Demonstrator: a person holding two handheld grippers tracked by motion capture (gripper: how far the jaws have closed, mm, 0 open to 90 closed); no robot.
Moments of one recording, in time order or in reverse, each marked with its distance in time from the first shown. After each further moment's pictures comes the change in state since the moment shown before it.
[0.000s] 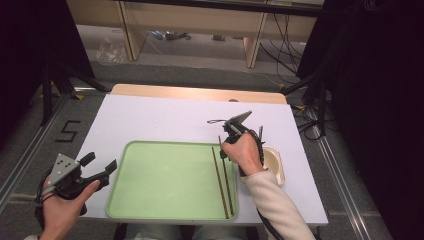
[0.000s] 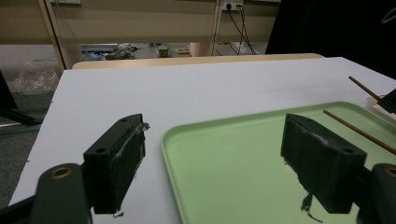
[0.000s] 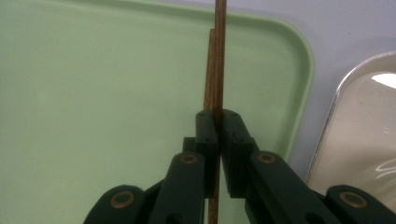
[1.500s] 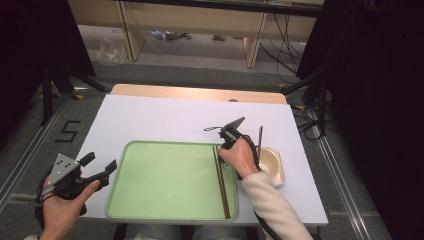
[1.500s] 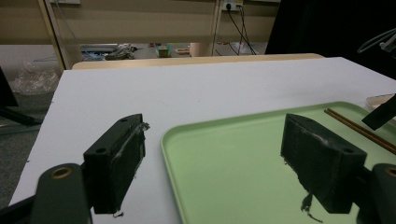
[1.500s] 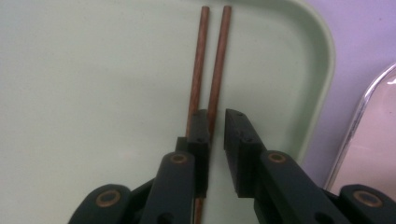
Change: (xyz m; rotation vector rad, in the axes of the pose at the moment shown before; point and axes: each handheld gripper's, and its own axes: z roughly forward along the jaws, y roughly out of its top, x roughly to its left) left arm 0.000 0.000 0.000 -0.001 -0.002 0.000; right arm -0.004 0.000 0.032 0.052 -0.050 -0.045
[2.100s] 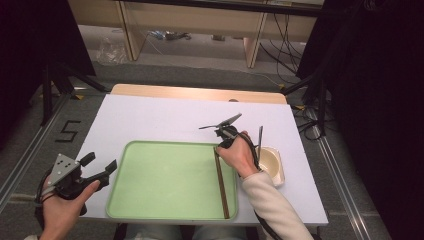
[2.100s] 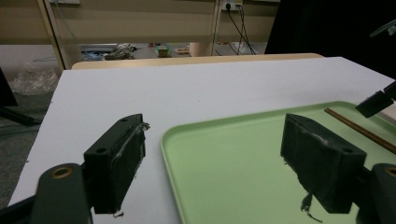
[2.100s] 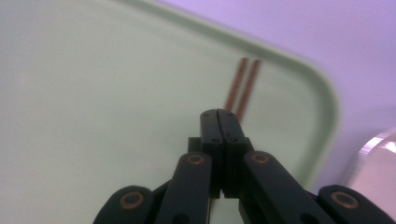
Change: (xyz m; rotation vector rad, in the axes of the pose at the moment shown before) left arm -0.001 0.000 0.000 0.002 -0.003 -0.001; right arm 0.016 0.001 -0.010 -0.125 0.020 -0.139
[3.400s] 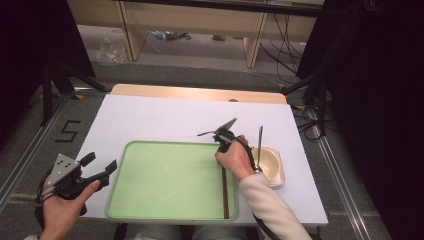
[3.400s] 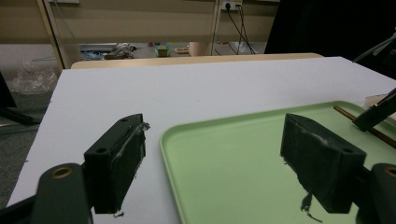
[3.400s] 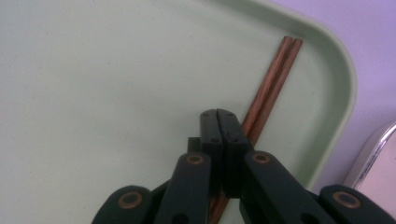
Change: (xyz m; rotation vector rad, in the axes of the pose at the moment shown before) left arm 0.000 0.000 0.000 0.001 -0.001 -0.002; right arm -0.006 -0.005 0.023 0.069 -0.068 -0.047
